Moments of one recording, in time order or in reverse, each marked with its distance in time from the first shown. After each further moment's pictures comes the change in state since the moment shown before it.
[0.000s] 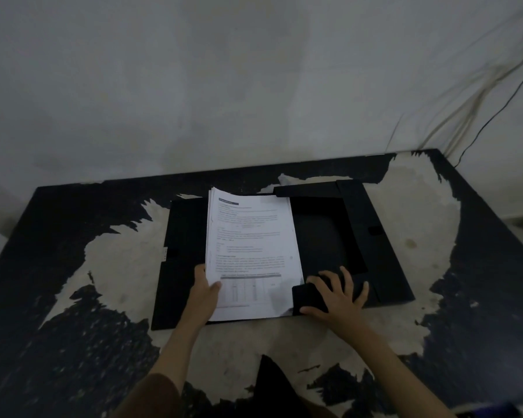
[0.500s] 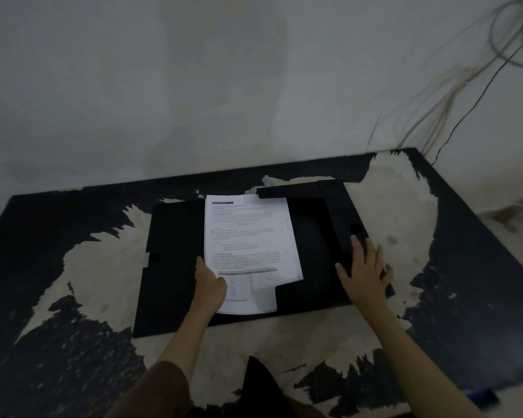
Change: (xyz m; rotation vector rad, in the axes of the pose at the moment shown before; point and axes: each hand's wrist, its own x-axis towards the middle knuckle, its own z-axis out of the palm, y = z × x) left_hand 0.006 0.026 0.036 0.002 -0.002 0.004; right_hand 0.021 0.050 -0.036 0.116 0.393 0.285
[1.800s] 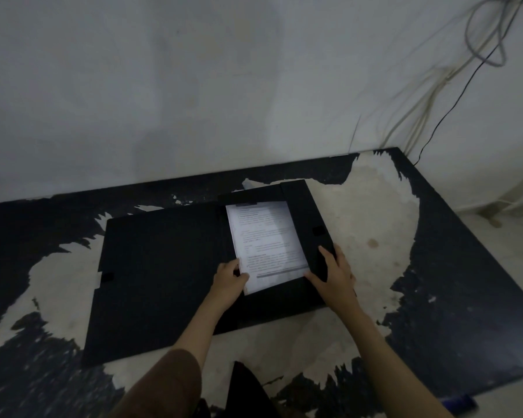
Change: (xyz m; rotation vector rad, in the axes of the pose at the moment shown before) left_hand 0.025 0.023 0.062 0.167 -0.261 -0.020; right_hand 0.014 0.003 0.005 0.338 -0.162 -0.033
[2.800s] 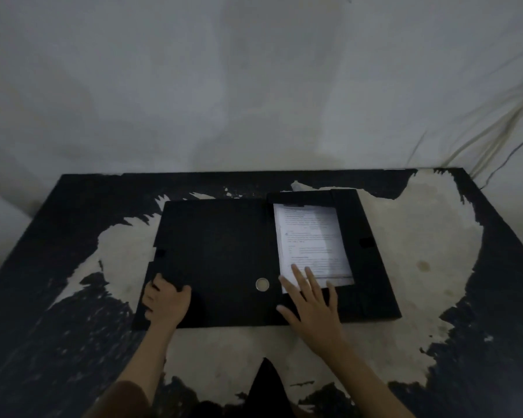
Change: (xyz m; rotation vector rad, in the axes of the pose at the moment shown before) left_hand -0.051 -0.086 -0.105 0.061 0.675 -0.417; right_hand -0.054 -0.051 0.074 -0.544 -0.115 -0.522
